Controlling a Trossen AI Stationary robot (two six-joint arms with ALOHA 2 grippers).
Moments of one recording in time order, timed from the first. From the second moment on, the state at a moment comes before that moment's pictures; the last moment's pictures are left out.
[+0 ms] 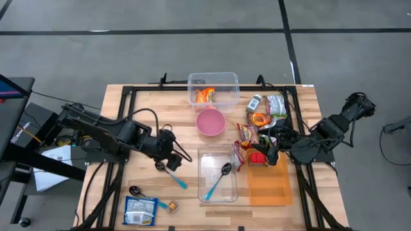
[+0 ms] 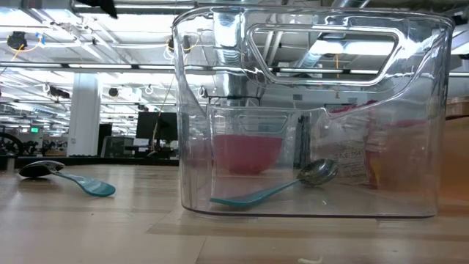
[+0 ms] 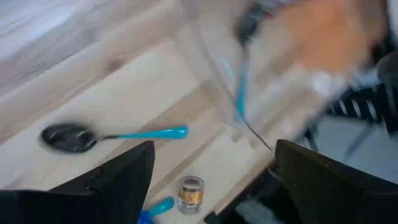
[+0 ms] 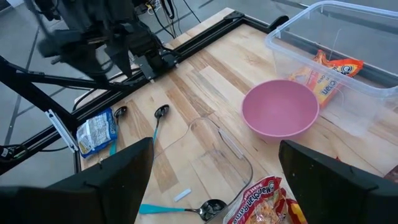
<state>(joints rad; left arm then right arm) -0.35 1.37 1.36 -1.05 -0.12 -1.36 0.63 1.05 1.21 -0.88 0.81 0.94</state>
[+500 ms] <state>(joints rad) -0.49 1.37 1.34 -1.25 -0.24 -1.93 0.63 1.05 1.21 -0.88 0.81 0.91</state>
